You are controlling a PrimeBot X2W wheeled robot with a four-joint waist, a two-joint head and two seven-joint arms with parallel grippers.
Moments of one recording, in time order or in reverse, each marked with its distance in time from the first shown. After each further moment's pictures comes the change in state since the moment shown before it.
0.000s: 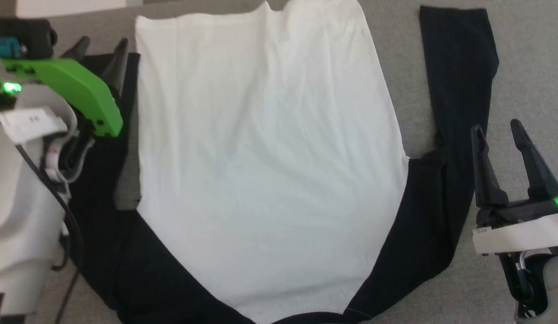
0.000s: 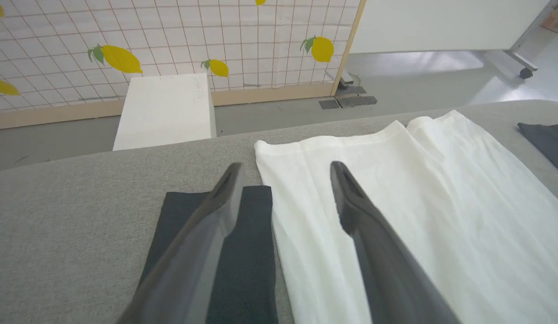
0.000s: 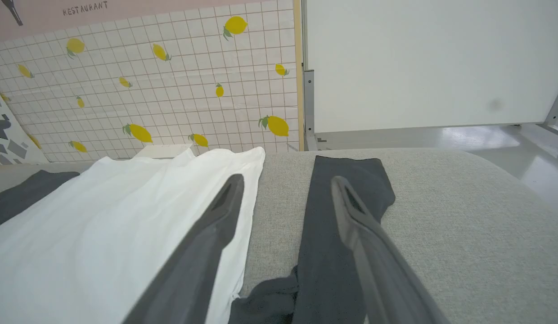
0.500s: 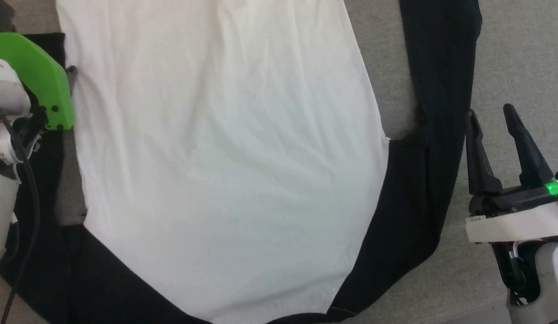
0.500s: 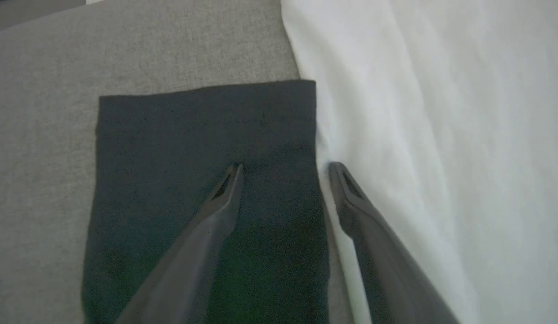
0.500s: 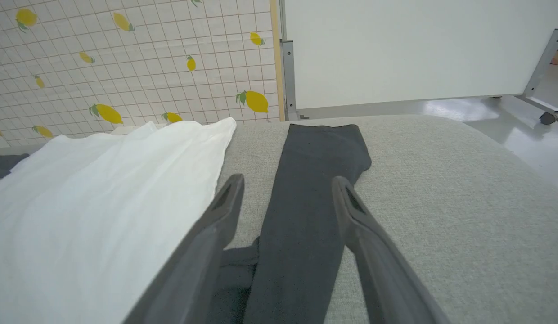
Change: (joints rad) left arm -0.083 0.145 -0.044 0.029 0.022 0.154 0.457; right arm -0.063 -0.004 0.039 0.033 0.037 0.000 -0.043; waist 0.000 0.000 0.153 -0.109
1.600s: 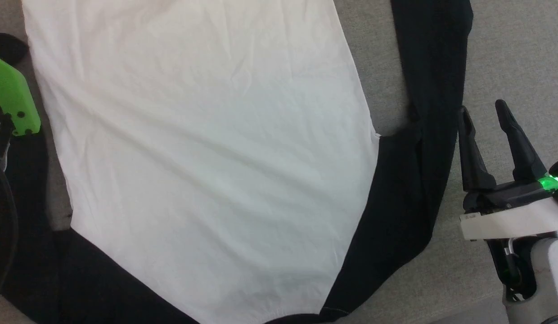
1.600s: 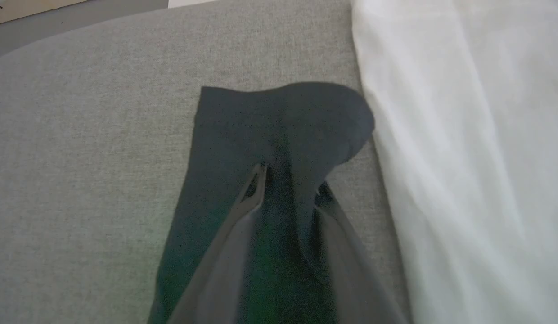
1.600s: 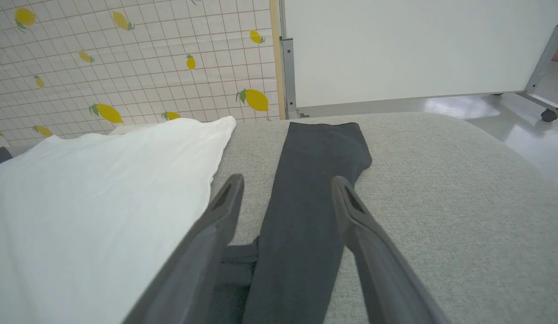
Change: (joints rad) left arm 0.074 0.066 0.047 -0.053 0.066 0.151 -0.078; right arm -0.019 -0.001 0.024 0.004 0.012 0.000 0.007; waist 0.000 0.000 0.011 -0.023
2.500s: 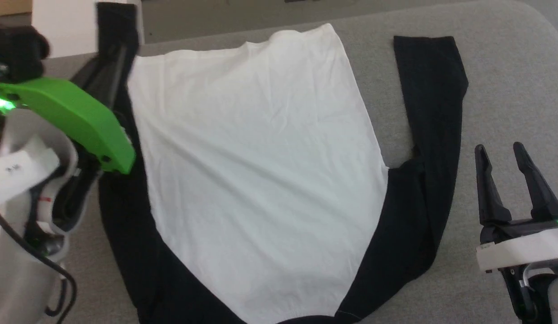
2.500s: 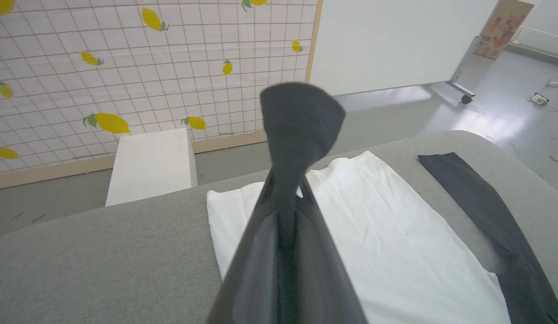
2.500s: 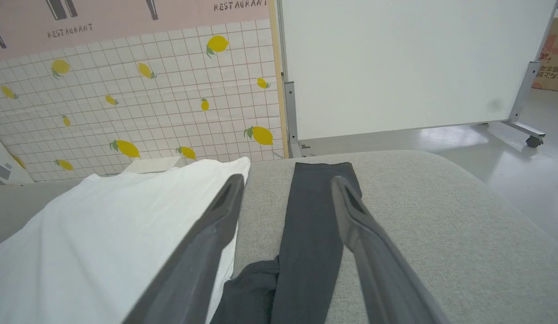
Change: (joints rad) left arm 0.165 -0.089 0.000 -0.537 -0.168 -0.078 -0.146; right arm 0.150 0.041 -0.104 -0.066 -0.057 0.000 0.100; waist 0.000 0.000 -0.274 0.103
